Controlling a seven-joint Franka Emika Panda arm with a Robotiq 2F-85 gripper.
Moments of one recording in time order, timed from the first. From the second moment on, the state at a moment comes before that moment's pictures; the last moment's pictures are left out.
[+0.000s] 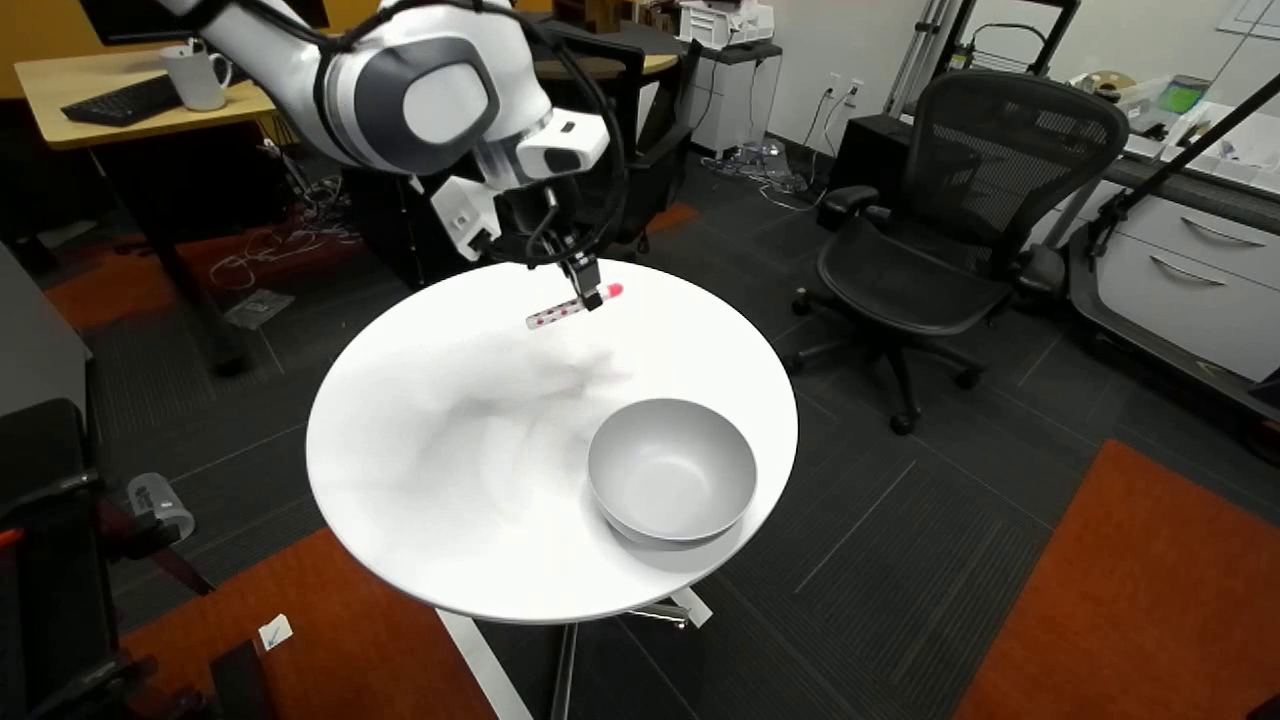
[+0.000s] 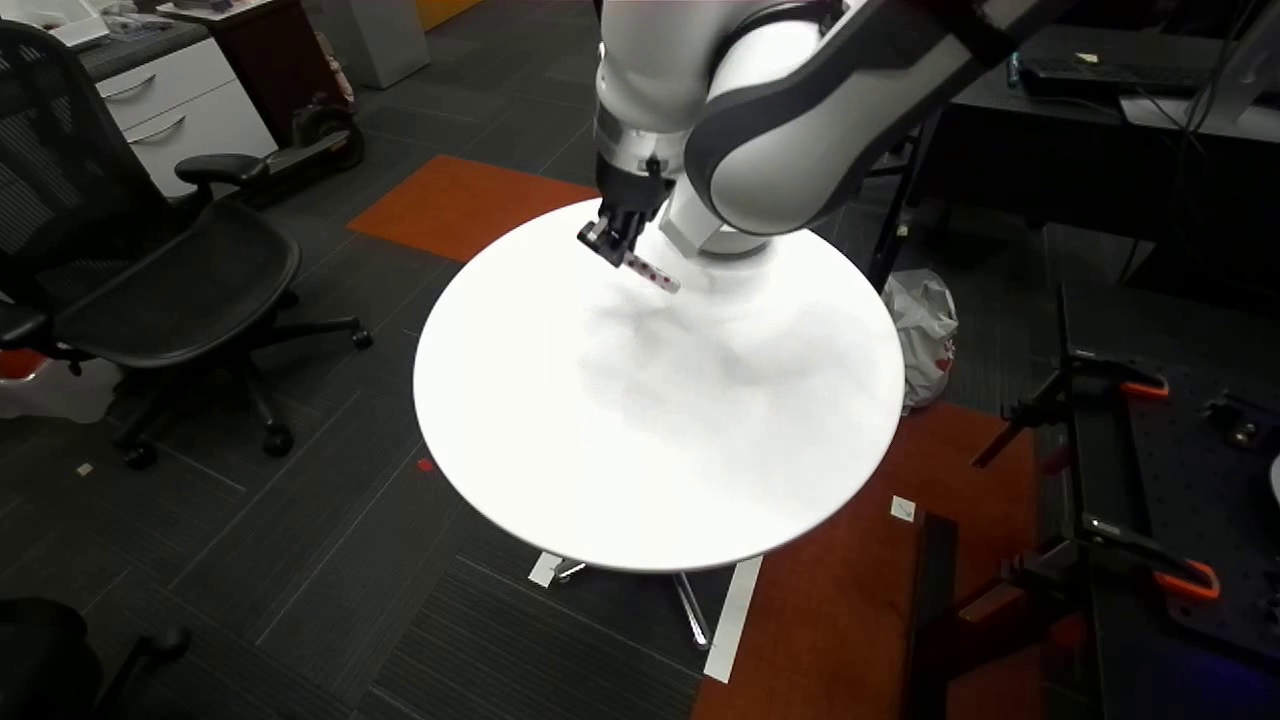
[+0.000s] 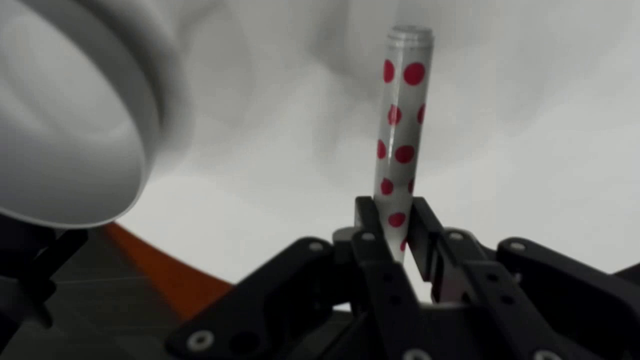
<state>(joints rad) 0.29 0.60 -0.33 -1.91 -0.12 2.79 0.38</state>
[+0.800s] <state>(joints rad) 0.28 0.61 -0.56 -1.81 -0.28 2.71 0.59</state>
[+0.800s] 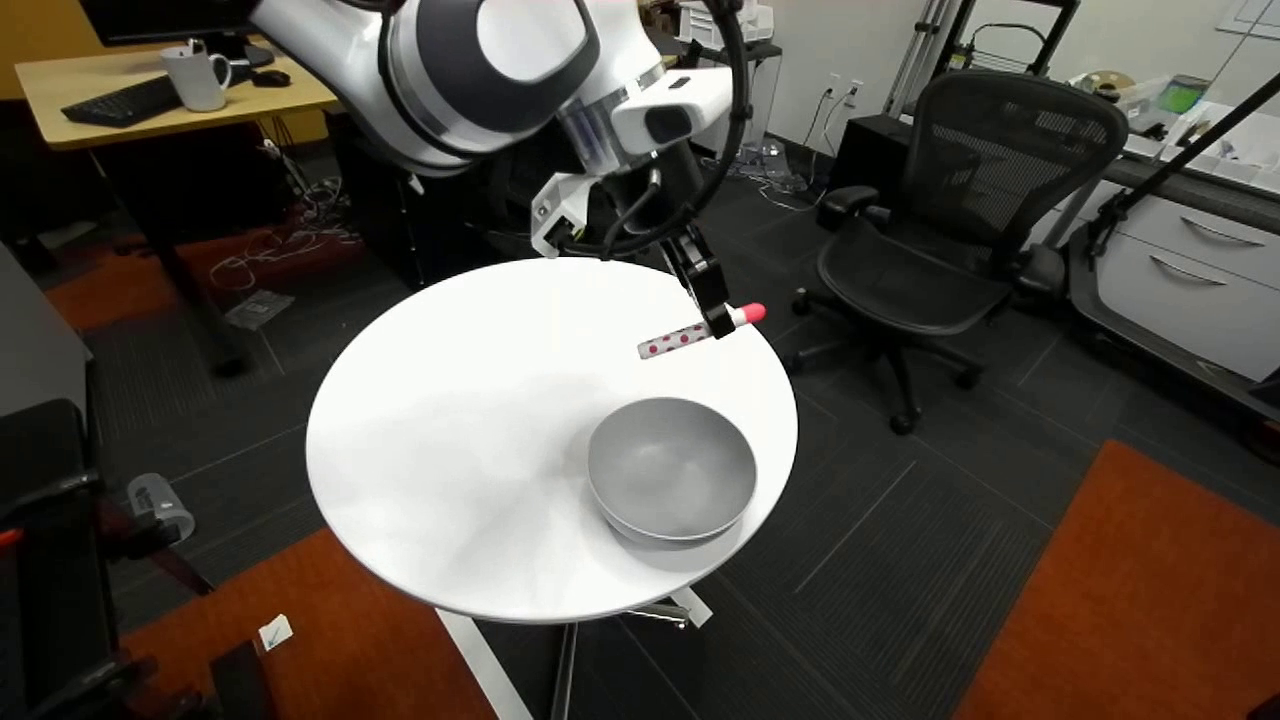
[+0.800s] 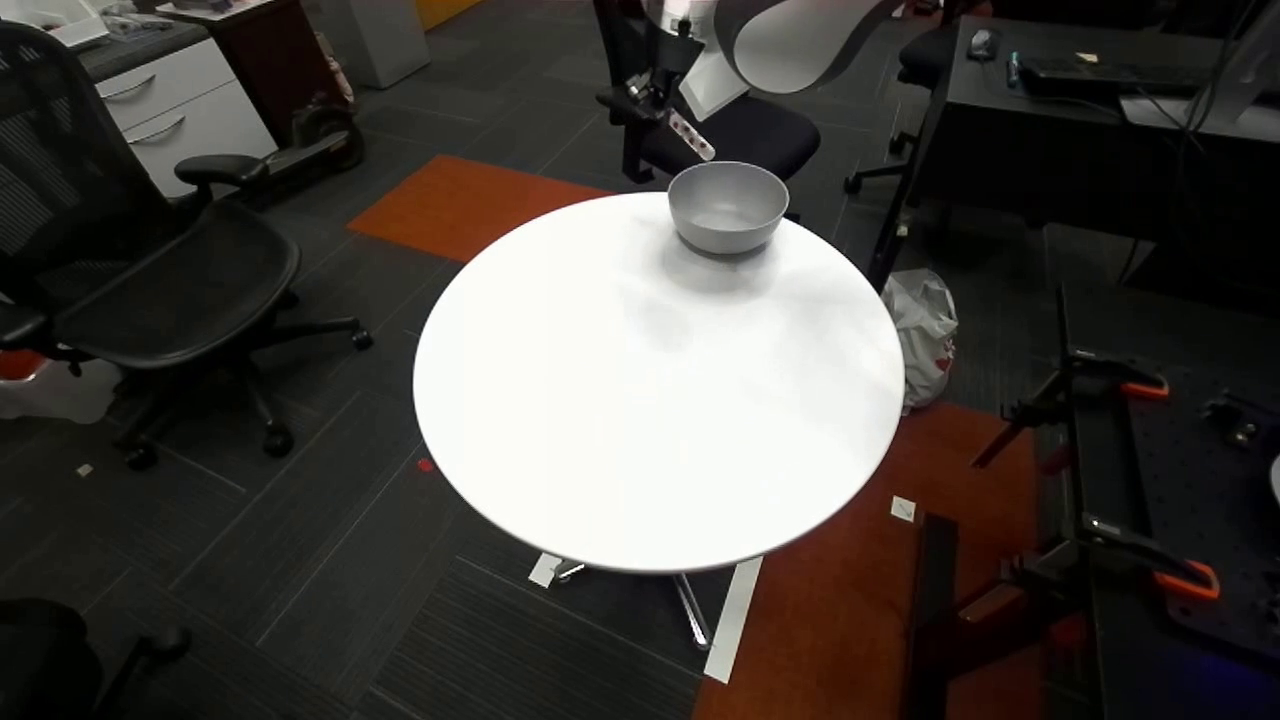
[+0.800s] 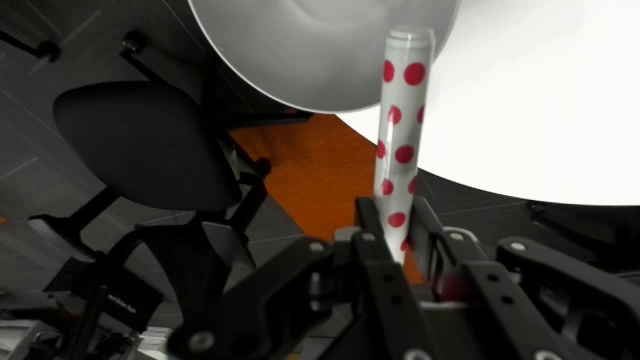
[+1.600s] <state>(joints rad) 0.18 0.67 -0.54 -1.76 -0.28 2.57 0.64</state>
